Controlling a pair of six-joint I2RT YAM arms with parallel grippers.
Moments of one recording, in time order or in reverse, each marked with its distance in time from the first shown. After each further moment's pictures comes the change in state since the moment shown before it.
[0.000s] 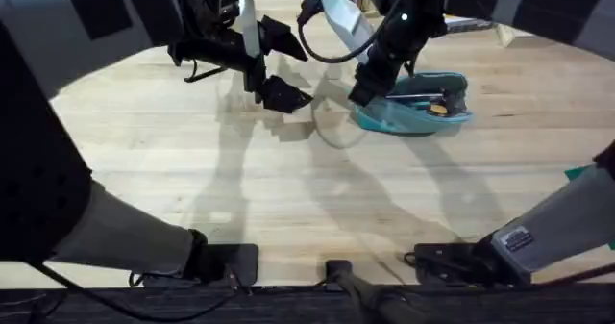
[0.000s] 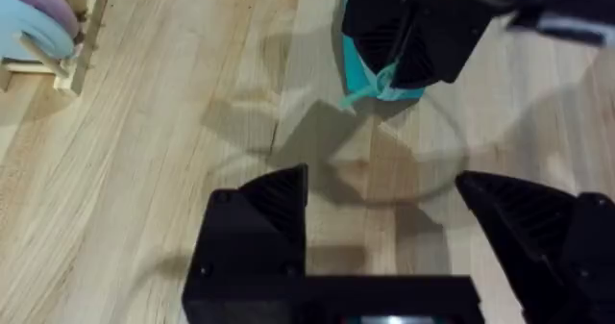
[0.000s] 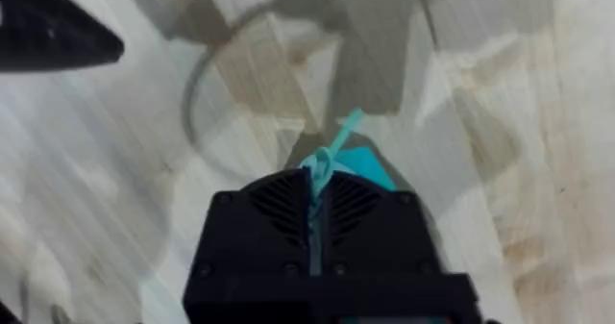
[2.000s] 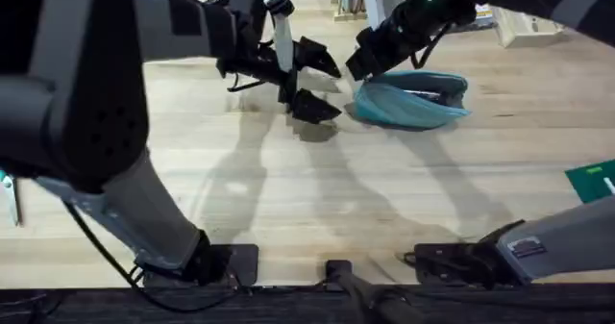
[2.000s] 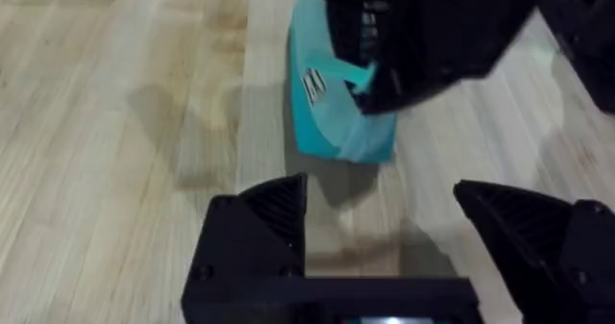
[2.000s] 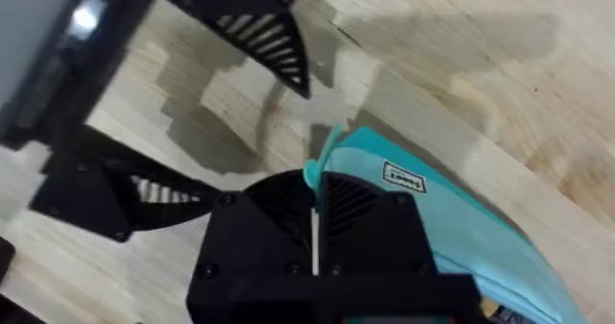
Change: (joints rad) left arm -0.135 0.207 0.000 0.206 0.162 -0.060; right arm -0.001 -0.148 -0.017 0.083 0.028 0.566
